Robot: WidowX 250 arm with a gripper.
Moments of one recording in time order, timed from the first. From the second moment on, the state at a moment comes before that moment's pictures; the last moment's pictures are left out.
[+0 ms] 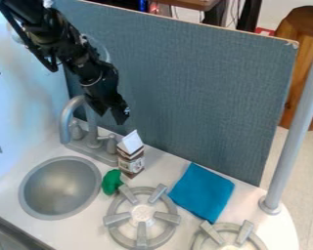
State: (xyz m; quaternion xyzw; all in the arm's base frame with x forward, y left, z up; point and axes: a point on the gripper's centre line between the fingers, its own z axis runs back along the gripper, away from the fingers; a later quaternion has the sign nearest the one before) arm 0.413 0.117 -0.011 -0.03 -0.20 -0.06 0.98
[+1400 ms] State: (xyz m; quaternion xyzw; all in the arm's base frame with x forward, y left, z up) arm 0.415 0.085 -0.037 0.02 -0.18 -0.12 0.98
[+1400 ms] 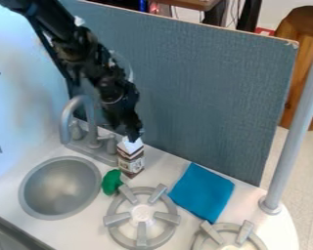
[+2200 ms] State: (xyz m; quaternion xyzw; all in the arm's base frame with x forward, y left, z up) arm 0.427 0.080 -0.059 0.06 -0.14 -0.13 0.98
